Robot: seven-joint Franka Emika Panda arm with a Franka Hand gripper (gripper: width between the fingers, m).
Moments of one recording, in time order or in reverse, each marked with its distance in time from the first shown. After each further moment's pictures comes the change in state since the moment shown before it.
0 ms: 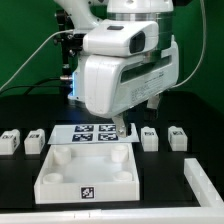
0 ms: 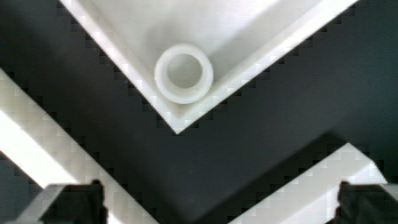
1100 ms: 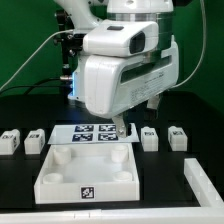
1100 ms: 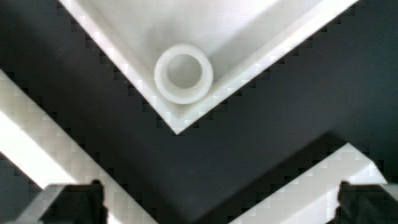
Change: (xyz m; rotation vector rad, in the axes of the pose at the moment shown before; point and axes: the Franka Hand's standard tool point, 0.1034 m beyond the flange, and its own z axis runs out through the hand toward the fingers) arm 0.000 0.000 0.000 0.001 0.000 0.000
